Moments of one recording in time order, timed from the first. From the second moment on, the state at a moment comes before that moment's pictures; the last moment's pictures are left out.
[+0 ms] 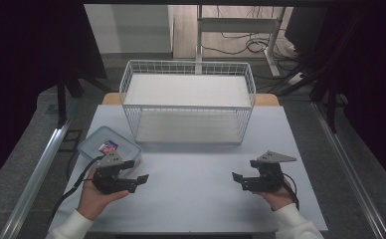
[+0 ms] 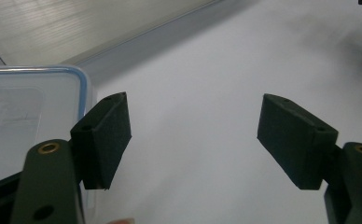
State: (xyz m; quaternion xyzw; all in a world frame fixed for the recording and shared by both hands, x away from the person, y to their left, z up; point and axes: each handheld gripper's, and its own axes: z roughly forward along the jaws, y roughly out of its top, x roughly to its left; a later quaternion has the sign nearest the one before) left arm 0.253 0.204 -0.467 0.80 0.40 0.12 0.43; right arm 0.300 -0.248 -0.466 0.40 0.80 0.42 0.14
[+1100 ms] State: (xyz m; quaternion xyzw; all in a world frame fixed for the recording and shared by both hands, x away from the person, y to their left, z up) left arm 0.282 0.238 -0.422 0.80 0.43 0.13 0.40; right arm 0.293 -0.253 -0.468 0.39 0.81 0.41 0.16
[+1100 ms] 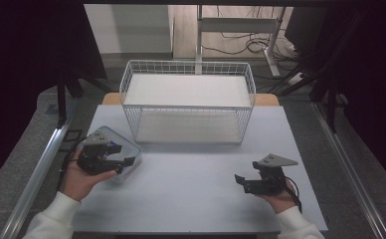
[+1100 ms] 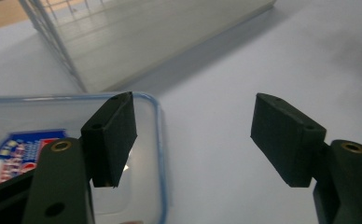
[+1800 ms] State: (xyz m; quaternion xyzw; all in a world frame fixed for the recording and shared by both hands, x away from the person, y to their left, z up) left arm 0.356 0.329 -0.414 0.77 0.51 0.16 0.34; right arm 0.294 -0.248 -0.475 0.39 0.82 0.38 0.16
